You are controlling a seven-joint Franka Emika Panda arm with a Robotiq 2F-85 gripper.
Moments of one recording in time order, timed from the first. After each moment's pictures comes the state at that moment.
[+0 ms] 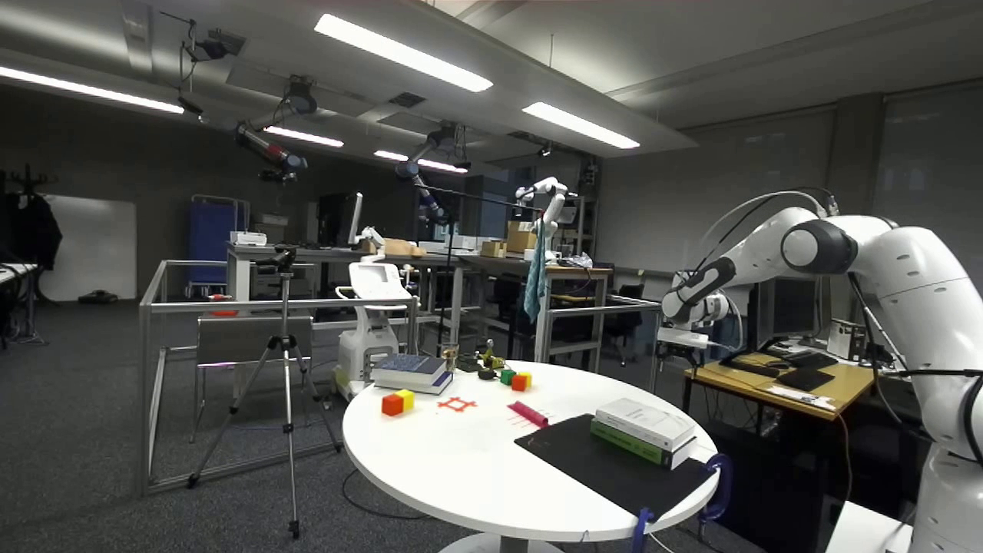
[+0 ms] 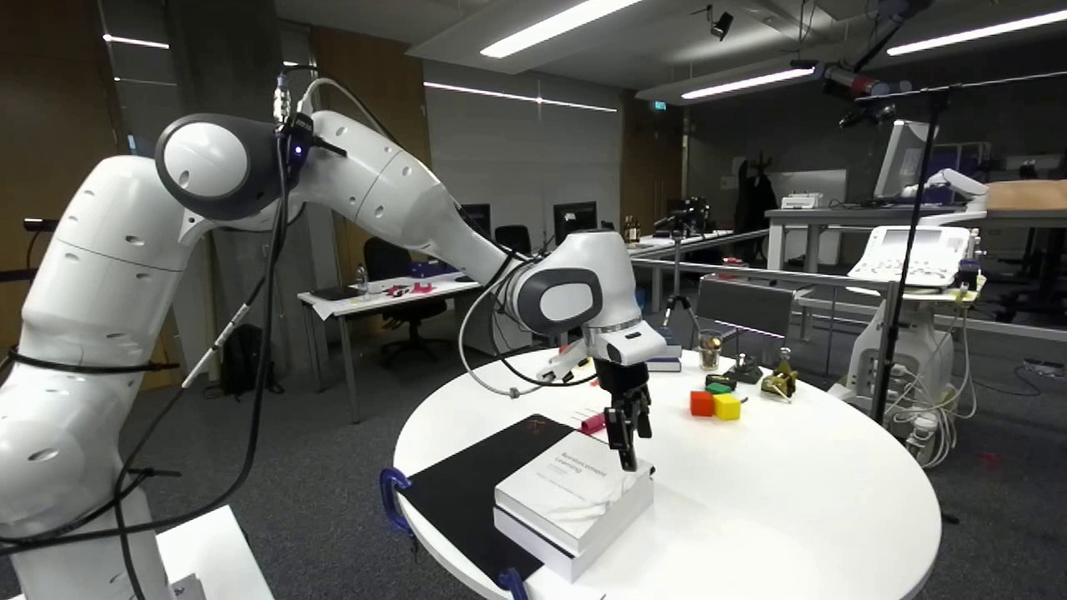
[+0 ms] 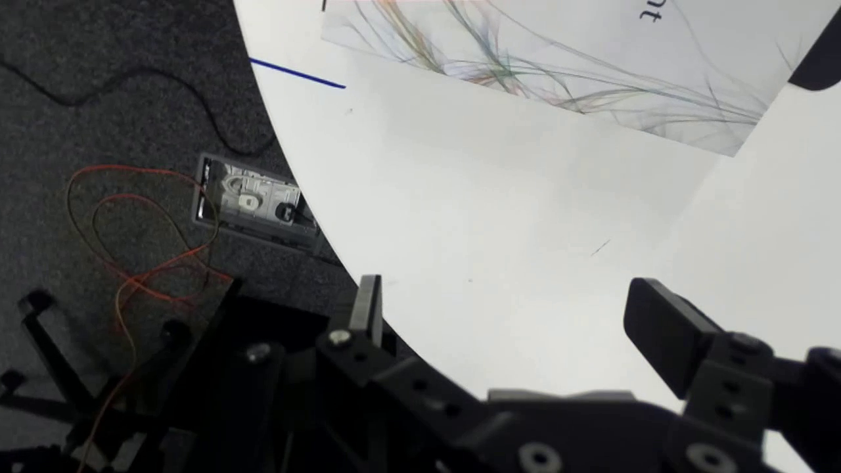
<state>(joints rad) -0.20 0.48 -0.33 -1.78 0.05 2.41 0.75</state>
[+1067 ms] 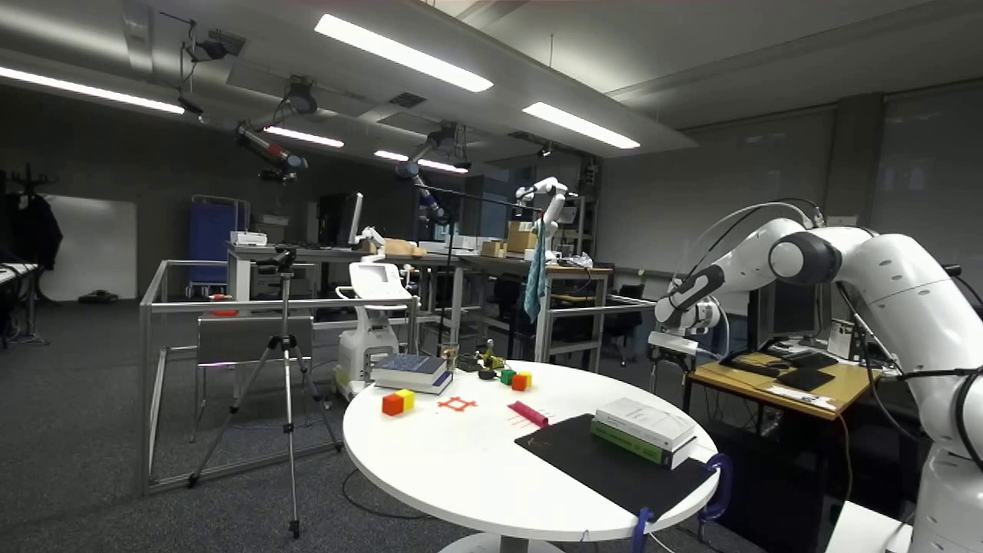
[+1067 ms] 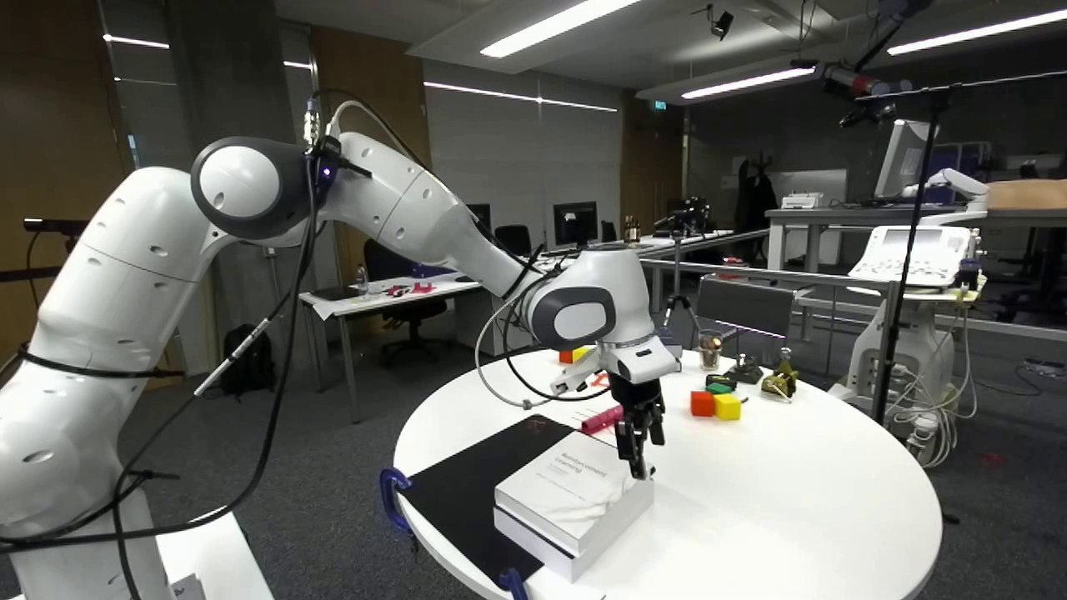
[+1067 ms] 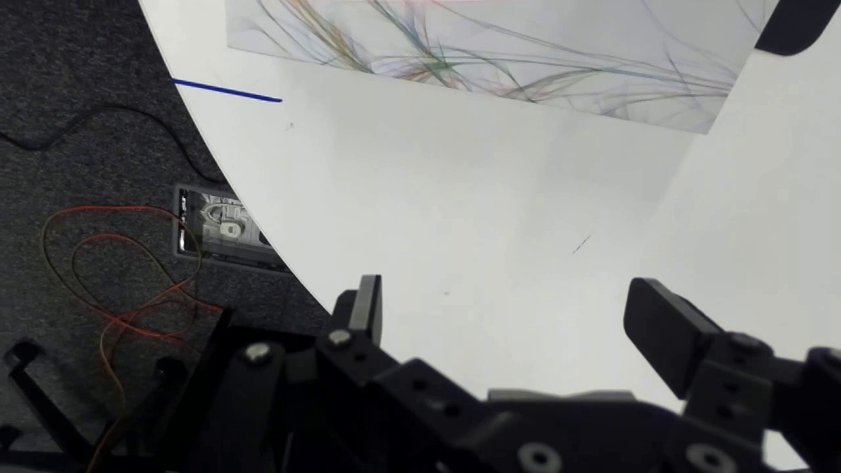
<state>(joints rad) -0.22 0.57 -0.31 -1.70 0.12 2.43 0.80</state>
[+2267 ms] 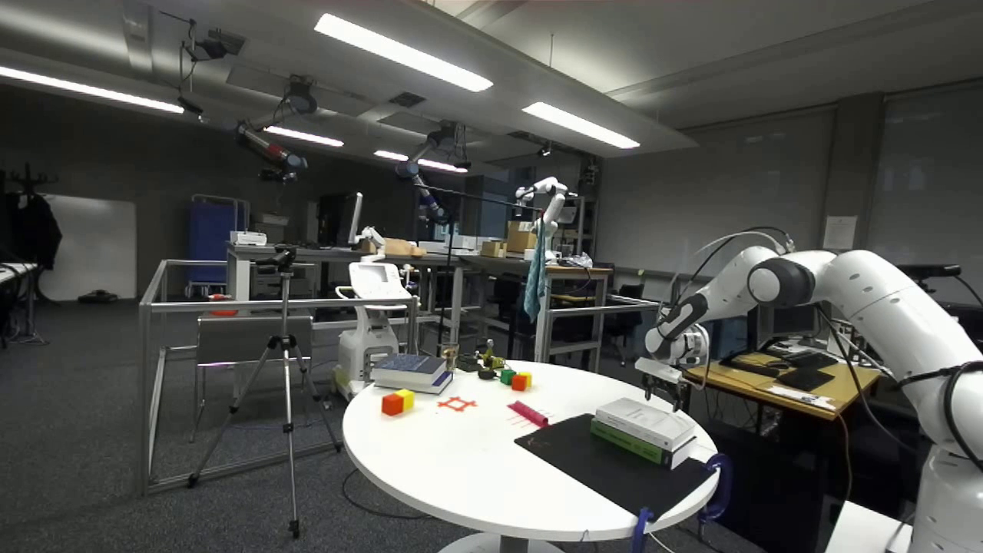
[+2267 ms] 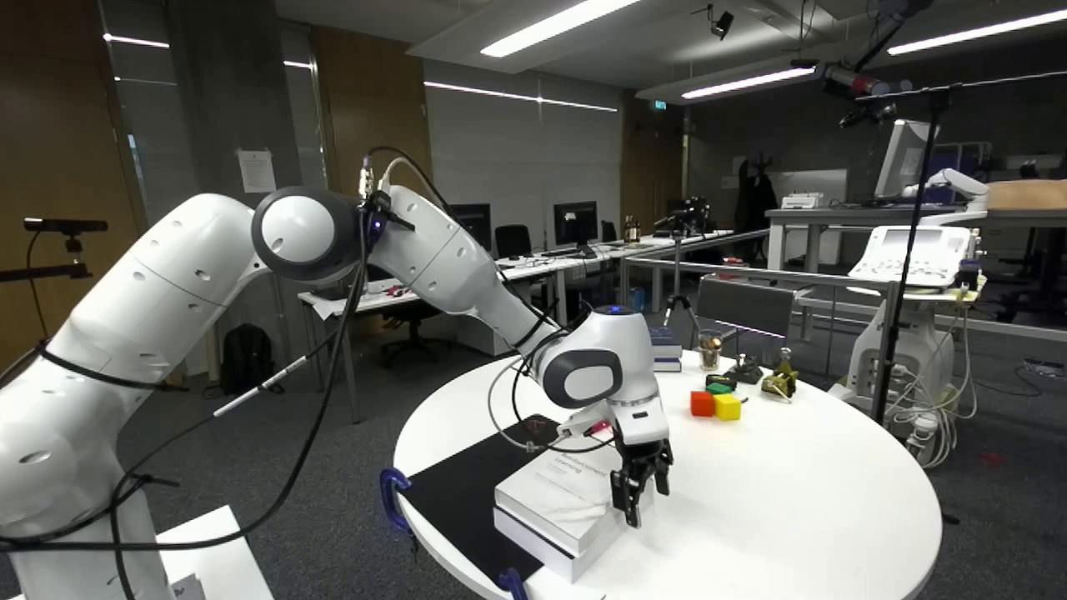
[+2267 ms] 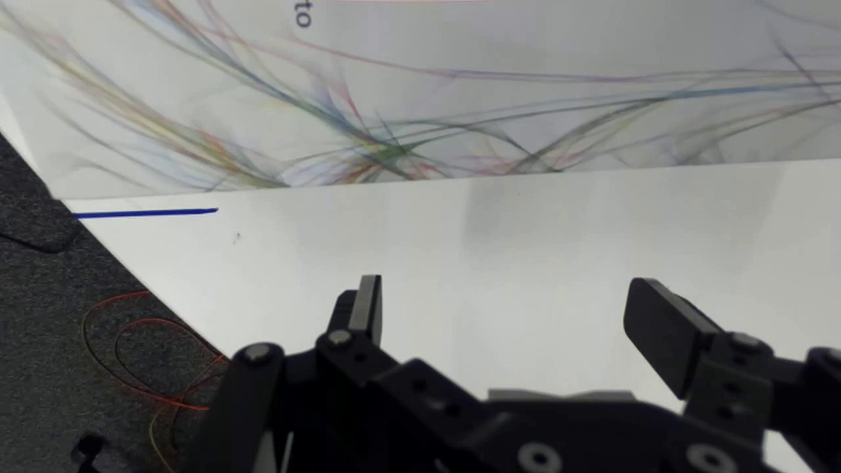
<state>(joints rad) -0.24 0.77 -0.28 -1.62 0.17 2.52 1.00</state>
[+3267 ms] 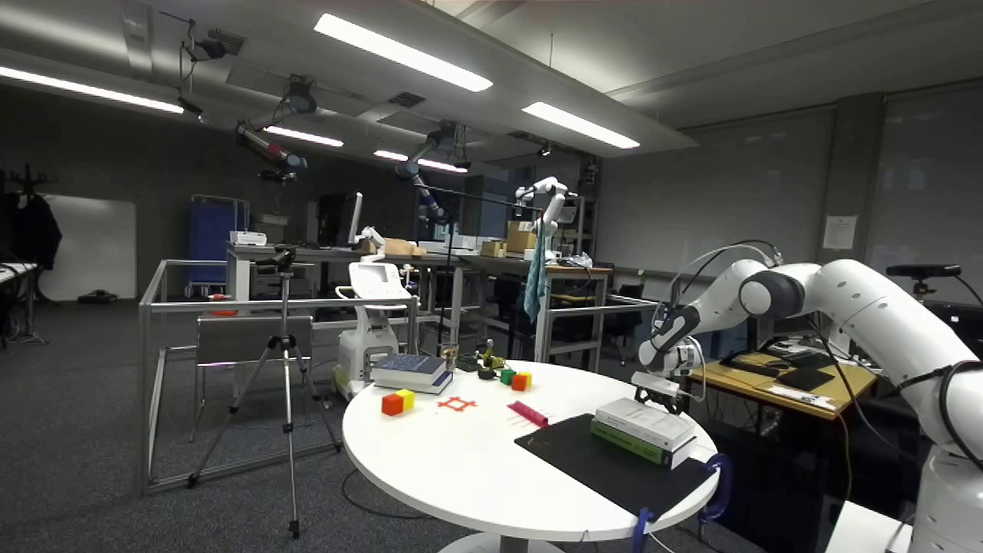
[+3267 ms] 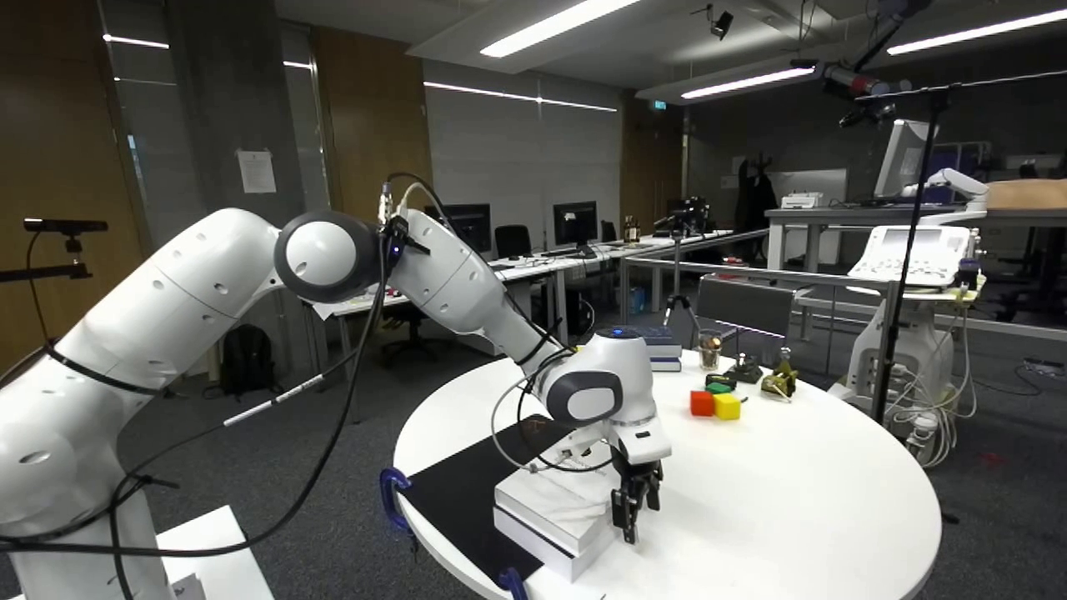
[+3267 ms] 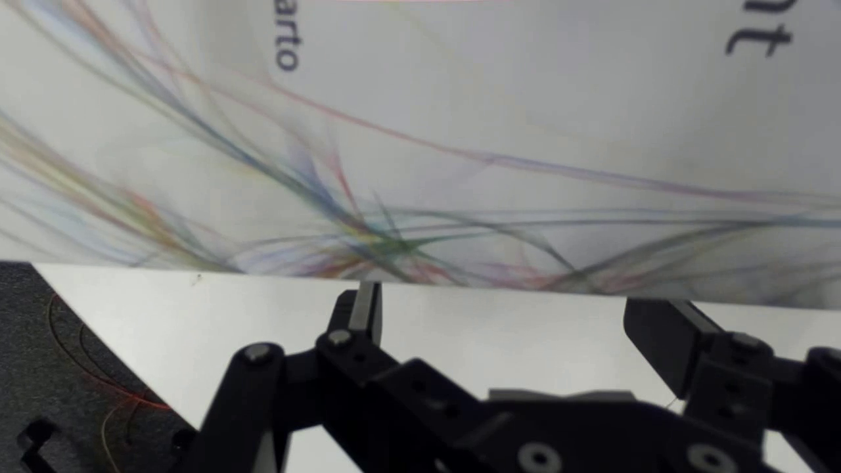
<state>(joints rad) -0.24 0.87 -0.26 -1.56 0.19 2.51 0.89</state>
